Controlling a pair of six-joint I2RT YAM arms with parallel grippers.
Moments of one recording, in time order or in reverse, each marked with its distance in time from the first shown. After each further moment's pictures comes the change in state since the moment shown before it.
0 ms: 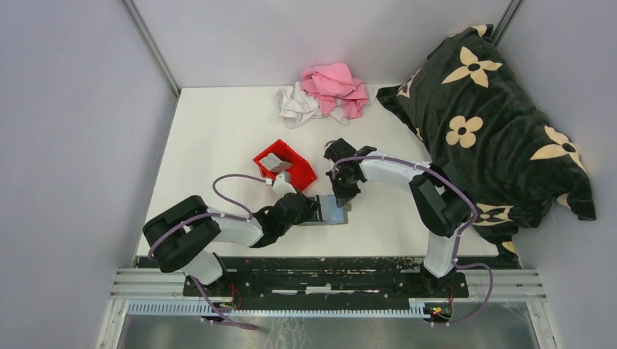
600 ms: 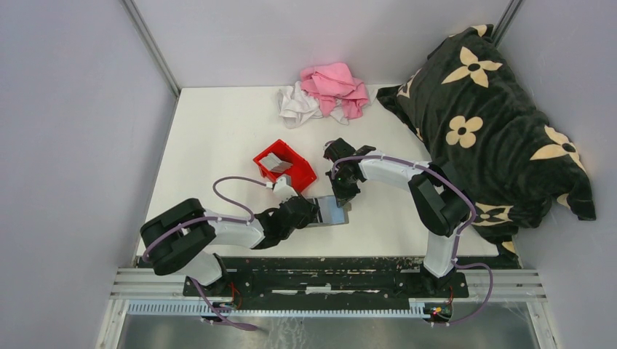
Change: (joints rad) left arm -0.062 -0.026 0.037 -0.148 -0.093 -0.055; right arm 0.000 0.009 0.011 -0.011 0.005 0.000
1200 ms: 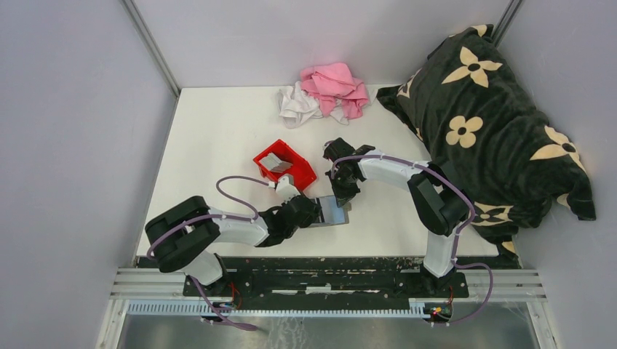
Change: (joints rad) left arm -0.013 0.024 0.041 -0.061 -0.024 -0.041; right arm 0.000 0.008 0.011 -0.011 0.001 -0.005
